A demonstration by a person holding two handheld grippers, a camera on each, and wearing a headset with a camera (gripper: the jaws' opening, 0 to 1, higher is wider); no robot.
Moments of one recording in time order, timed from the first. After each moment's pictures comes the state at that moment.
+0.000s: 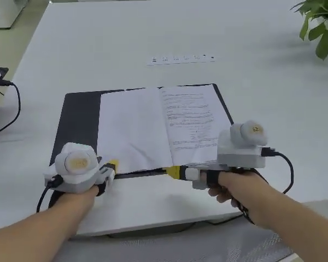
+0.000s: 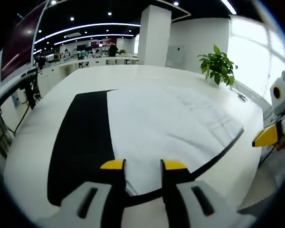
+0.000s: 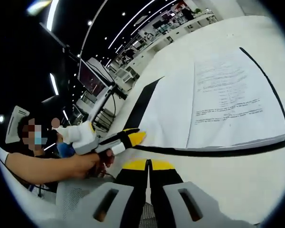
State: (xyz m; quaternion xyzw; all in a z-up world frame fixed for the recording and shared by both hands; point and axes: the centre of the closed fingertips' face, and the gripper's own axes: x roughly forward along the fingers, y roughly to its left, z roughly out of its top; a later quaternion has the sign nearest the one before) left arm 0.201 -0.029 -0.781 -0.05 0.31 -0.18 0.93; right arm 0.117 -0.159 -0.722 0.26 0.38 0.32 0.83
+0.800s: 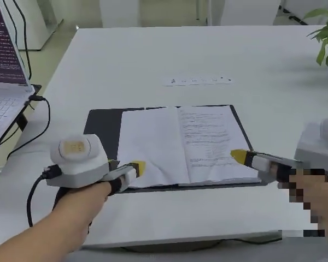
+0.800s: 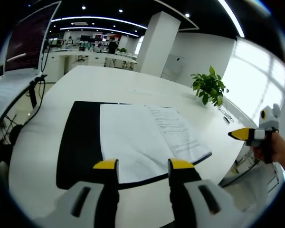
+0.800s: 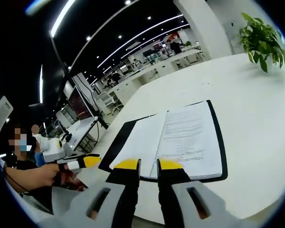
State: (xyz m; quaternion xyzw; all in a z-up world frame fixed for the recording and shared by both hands) left arm 0.158 -0.037 -0.682 -0.11 0.30 -0.20 0.93; right arm 0.134 -0.251 -0.643 0.19 0.29 0.22 0.91
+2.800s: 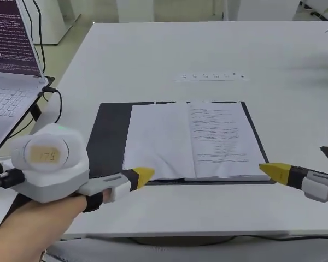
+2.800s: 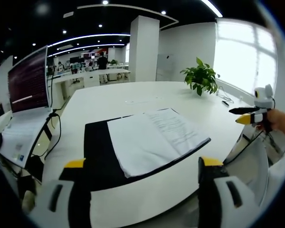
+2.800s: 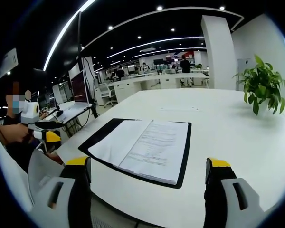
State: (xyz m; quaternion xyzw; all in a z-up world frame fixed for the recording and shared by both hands) left arm 0.119 -0.022 -0.636 0.01 0.25 -0.21 0.94; right arm 0.114 -0.322 -0.633 0.04 0.23 0.22 0.95
